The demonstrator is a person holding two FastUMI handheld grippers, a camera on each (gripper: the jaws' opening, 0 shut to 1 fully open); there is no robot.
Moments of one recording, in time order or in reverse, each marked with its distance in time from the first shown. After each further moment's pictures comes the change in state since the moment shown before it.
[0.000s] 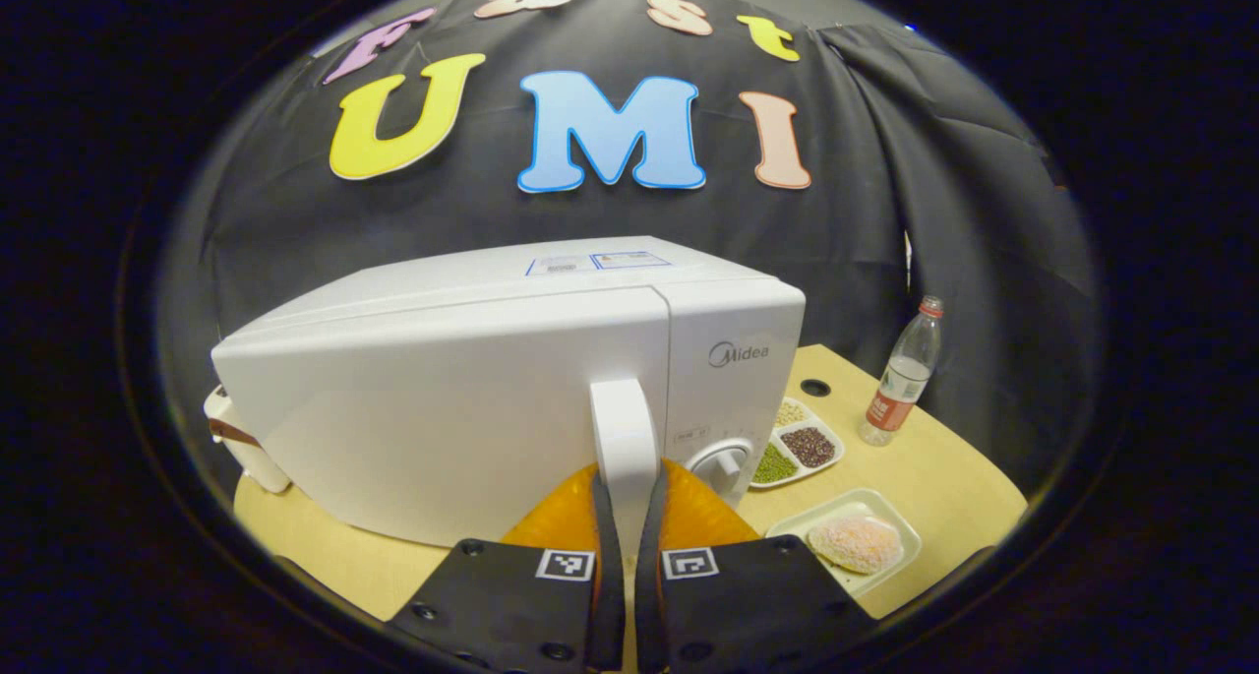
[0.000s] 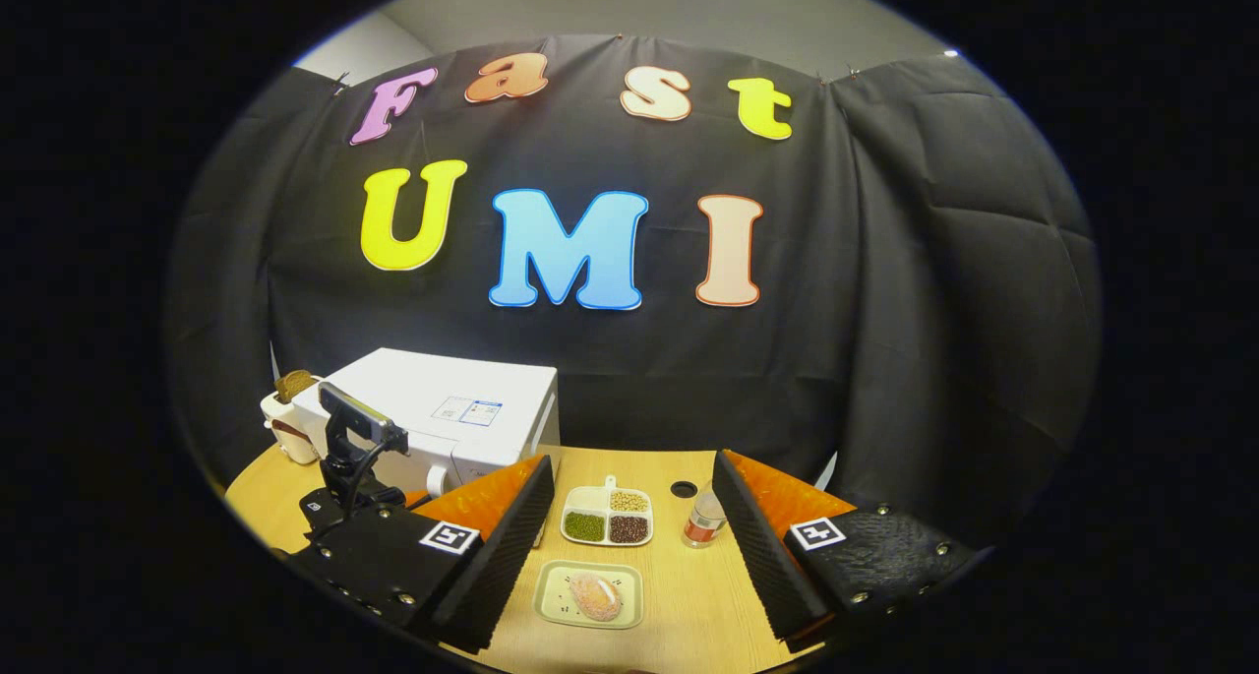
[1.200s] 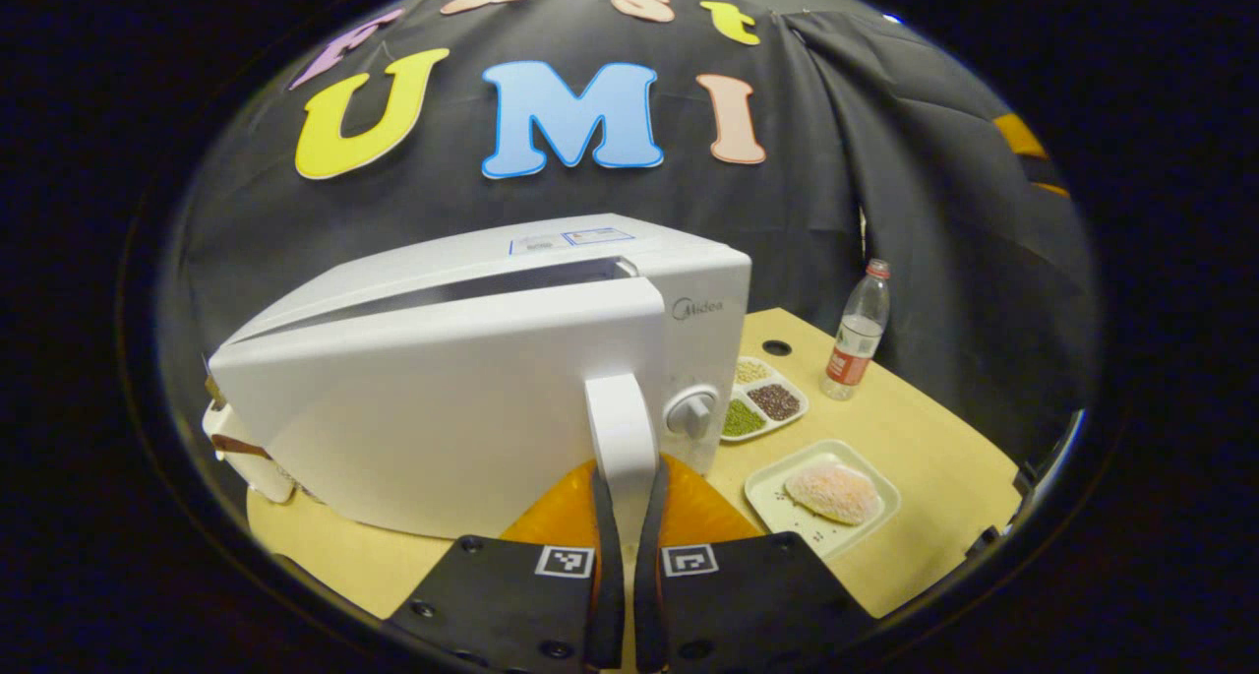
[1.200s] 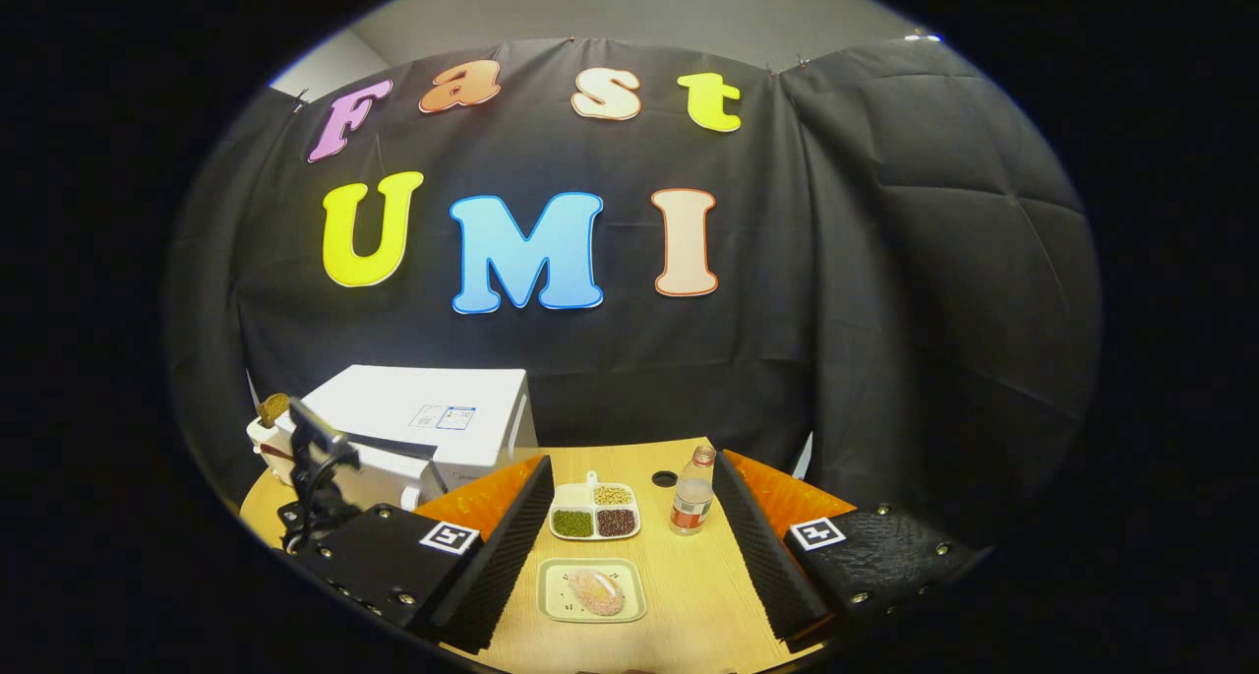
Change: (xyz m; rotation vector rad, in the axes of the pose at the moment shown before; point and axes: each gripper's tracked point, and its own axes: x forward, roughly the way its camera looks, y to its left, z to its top) left arm -0.061 -0.002 -0.027 0.088 0.073 -0.129; right arm -0.012 -0.008 -0.012 0.101 0.002 -0.099
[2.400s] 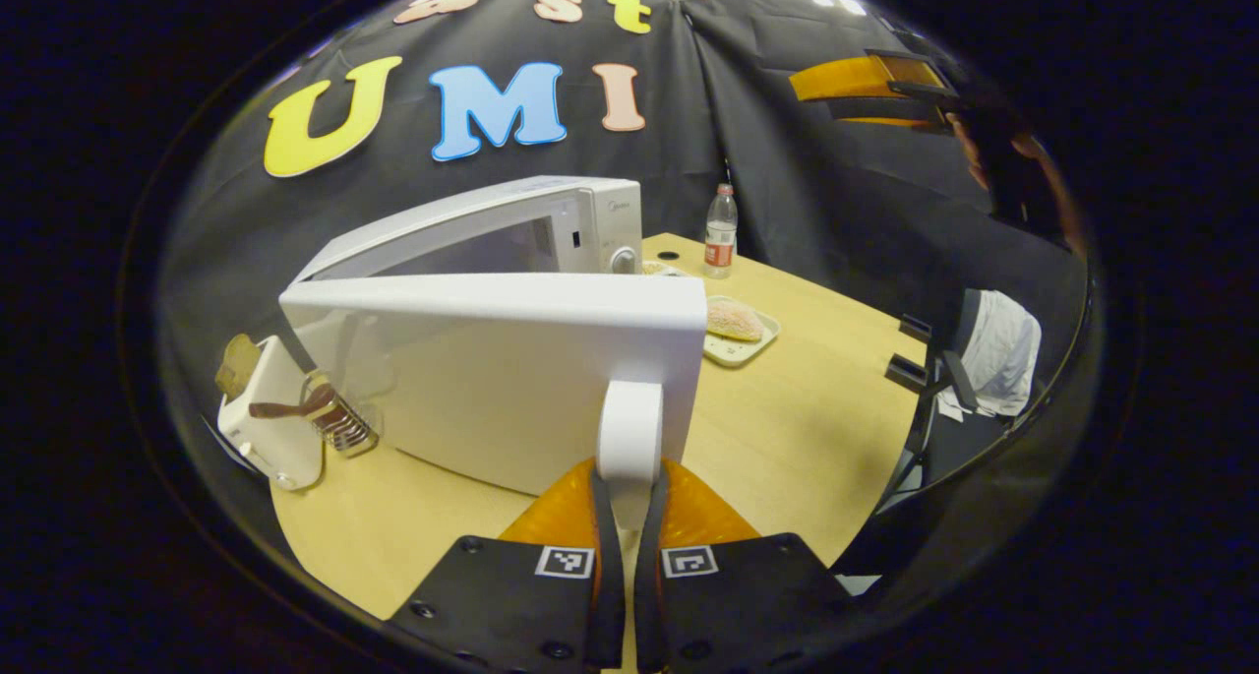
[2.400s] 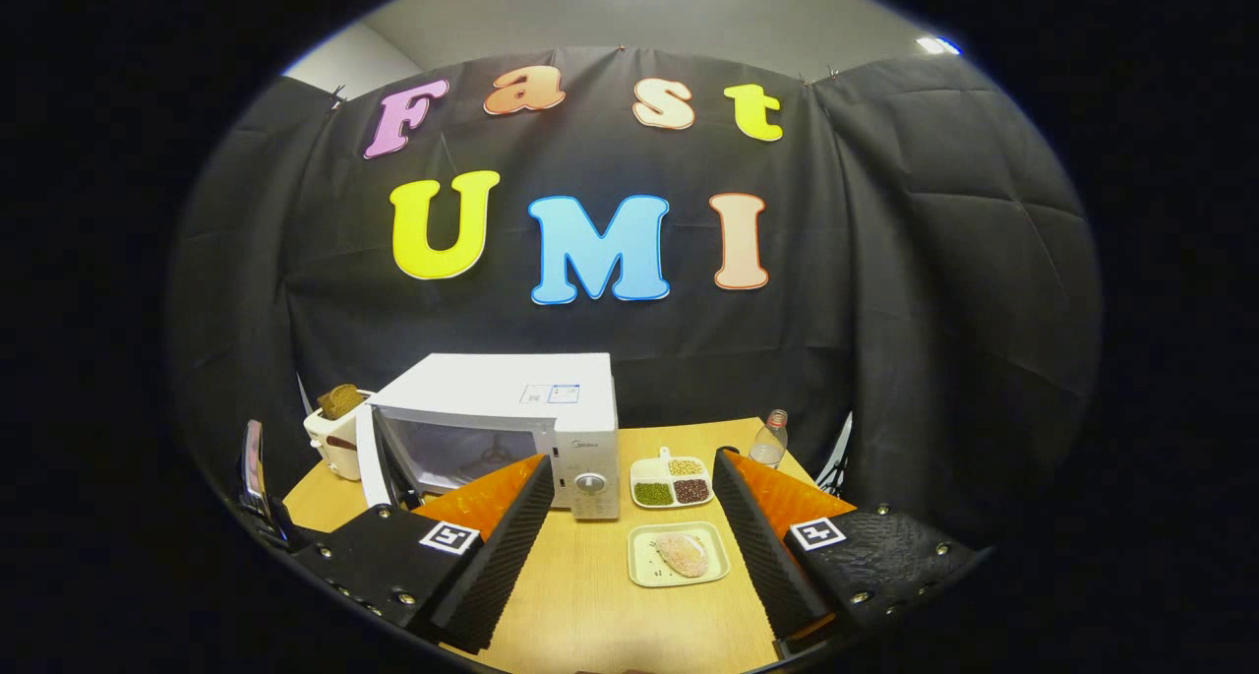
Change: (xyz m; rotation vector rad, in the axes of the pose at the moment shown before) left arm -0.202 0.069 -0.109 0.170 0.130 -0.312; right arm -0.092 0.117 -0.027 -0.013 0.002 0.086
